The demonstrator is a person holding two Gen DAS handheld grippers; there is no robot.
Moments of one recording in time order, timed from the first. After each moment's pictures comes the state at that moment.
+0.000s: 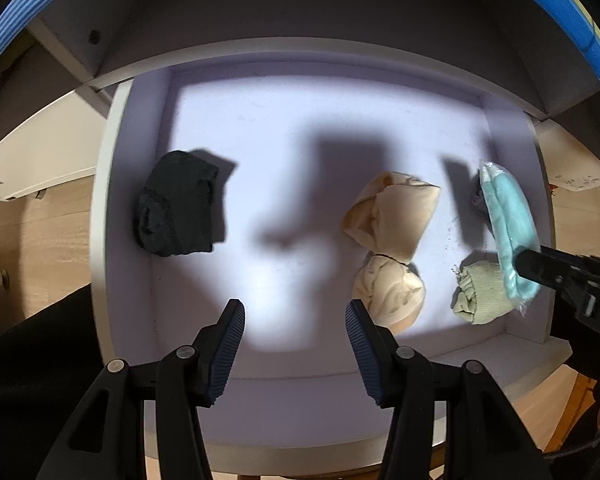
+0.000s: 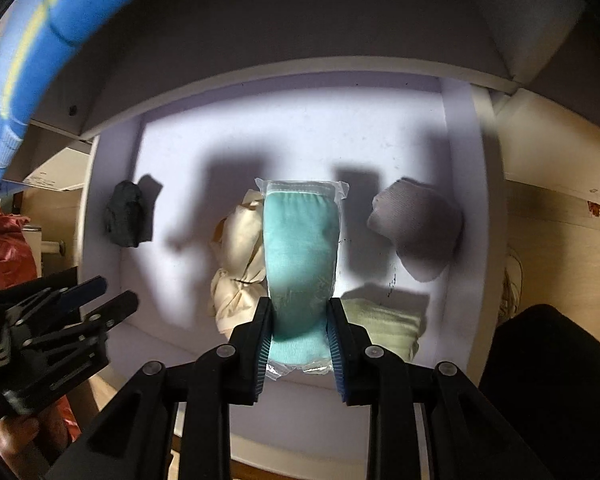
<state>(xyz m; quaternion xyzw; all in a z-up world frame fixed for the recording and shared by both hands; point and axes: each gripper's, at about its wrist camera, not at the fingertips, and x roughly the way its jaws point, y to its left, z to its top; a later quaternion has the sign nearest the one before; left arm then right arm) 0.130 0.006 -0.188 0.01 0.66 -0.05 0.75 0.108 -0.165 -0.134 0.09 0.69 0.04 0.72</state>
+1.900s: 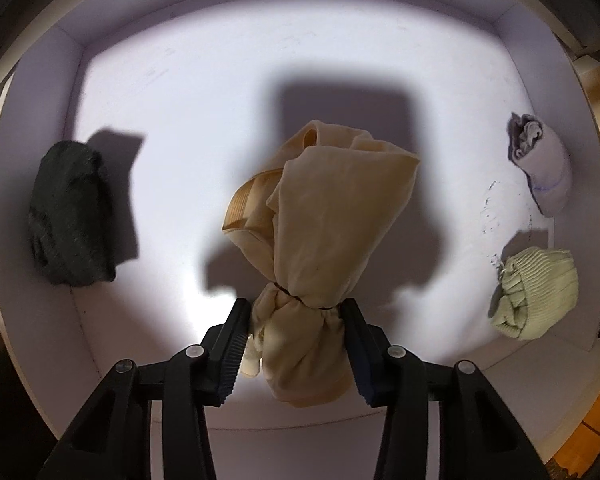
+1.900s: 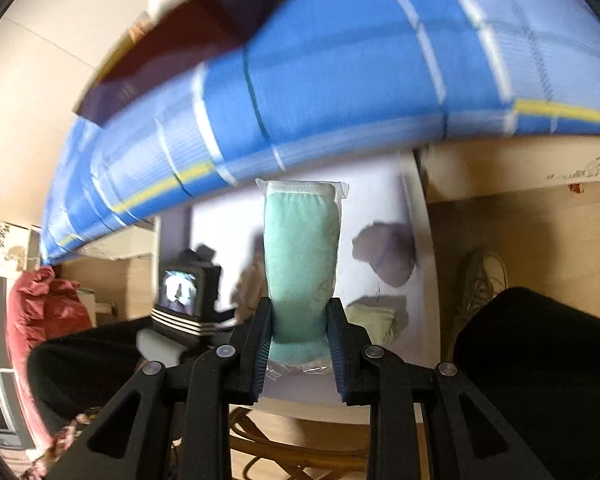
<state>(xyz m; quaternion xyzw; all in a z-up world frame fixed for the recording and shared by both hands) 0.159 -0.019 -0.282 0.06 0.71 -0.07 0.70 0.081 -0.201 -0.018 0.19 0.59 0.03 0.79</state>
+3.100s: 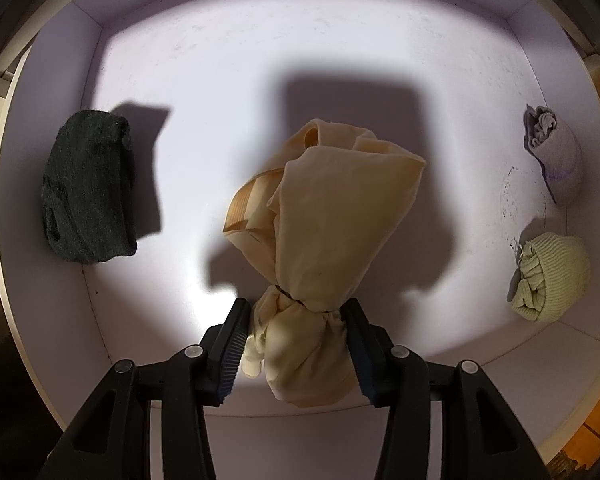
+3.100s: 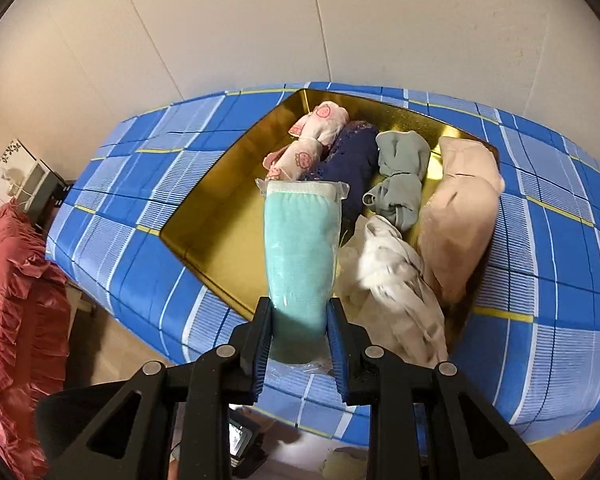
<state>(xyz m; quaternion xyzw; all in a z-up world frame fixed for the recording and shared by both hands) 0.161 -0.039 -0.283 0.06 0.71 -0.05 0.70 0.272 -0.096 0.094 0.00 0.53 0.09 0.84</state>
